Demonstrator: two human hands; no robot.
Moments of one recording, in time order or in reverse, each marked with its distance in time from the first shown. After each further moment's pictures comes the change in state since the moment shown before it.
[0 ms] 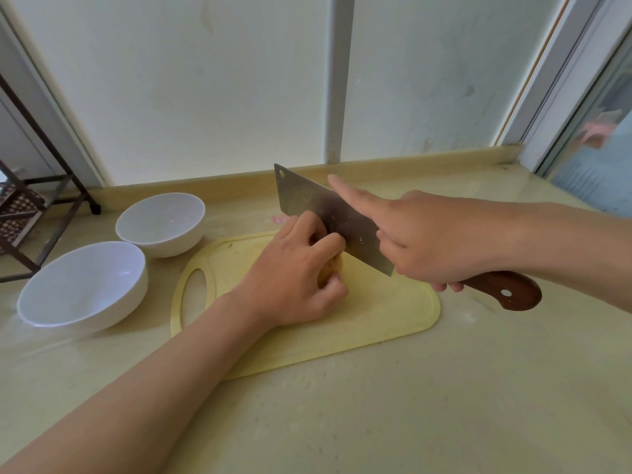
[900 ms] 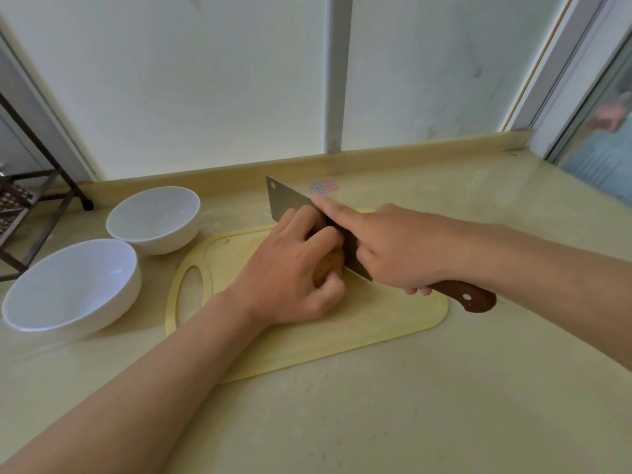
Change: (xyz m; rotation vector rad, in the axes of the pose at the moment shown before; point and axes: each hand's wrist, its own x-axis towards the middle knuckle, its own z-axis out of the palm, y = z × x) left_hand -0.001 -0.005 0.001 -0.054 0.037 0.062; right_hand 0.034 0.001 0.030 0.029 -0.006 -0.040
